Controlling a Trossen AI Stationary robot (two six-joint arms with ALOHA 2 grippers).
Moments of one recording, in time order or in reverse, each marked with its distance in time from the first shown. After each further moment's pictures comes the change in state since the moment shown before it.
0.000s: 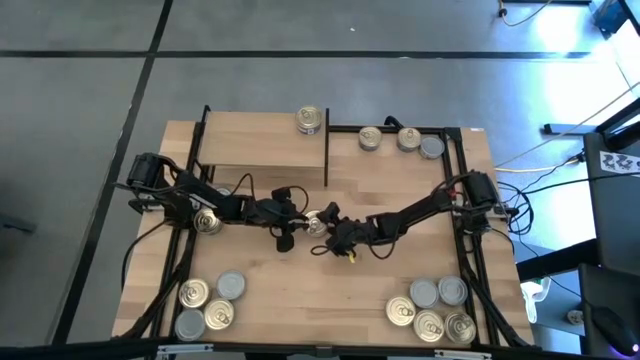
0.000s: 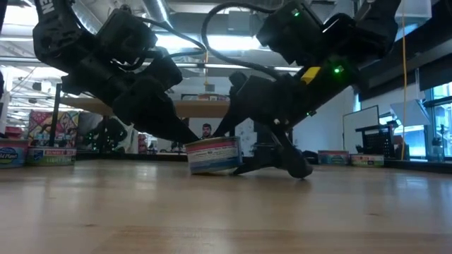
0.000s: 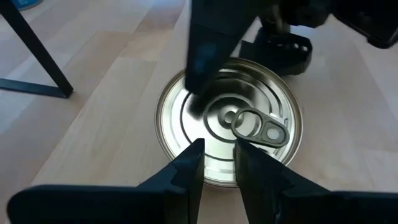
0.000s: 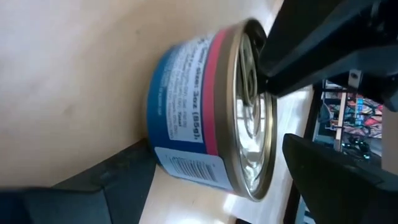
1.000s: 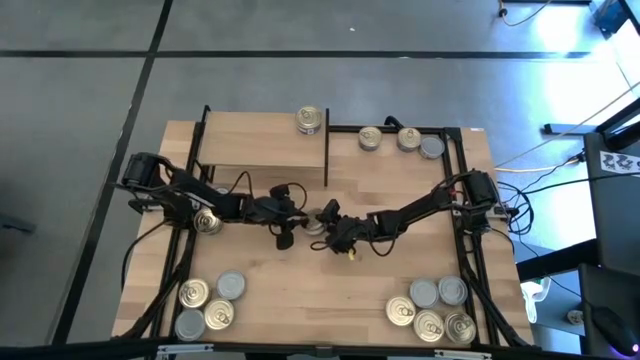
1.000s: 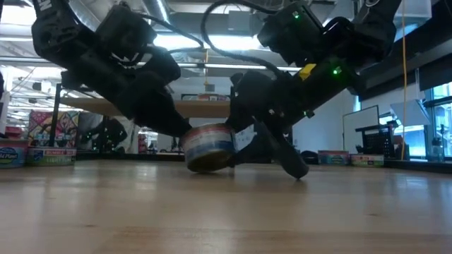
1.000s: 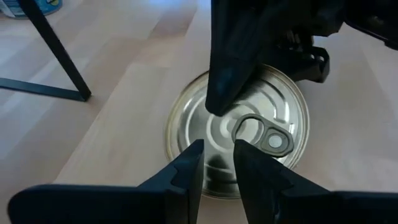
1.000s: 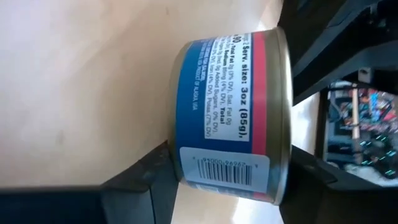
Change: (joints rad) left arm -0.001 -0.071 -0.001 -0.043 -0.017 0.000; right arm -0.004 -0.030 -0.003 0.049 -0.071 0.136
